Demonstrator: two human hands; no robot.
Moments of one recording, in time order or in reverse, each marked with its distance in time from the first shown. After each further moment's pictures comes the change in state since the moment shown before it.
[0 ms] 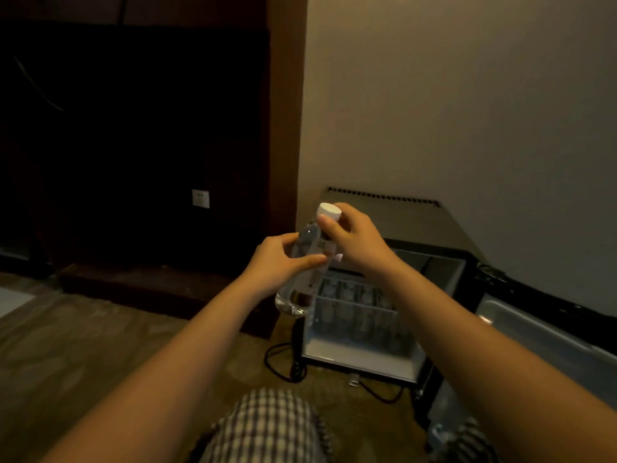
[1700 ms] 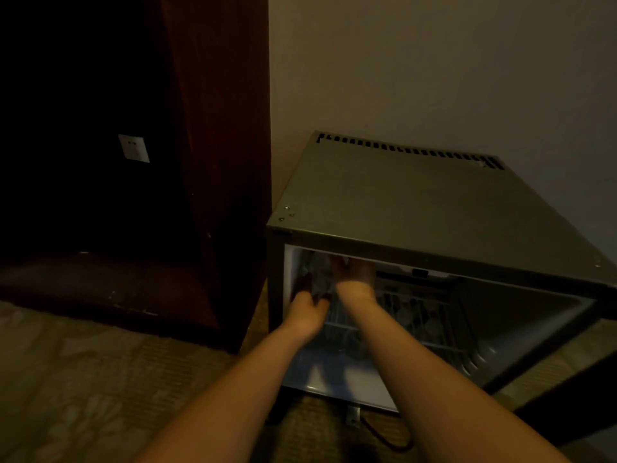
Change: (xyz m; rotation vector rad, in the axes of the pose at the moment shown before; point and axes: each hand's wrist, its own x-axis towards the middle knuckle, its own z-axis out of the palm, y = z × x) left_hand 0.210 -0.230 0.161 -0.021 -0.024 -0.501; right_hand 0.142 0.310 0.029 -0.278 0.246 0.622
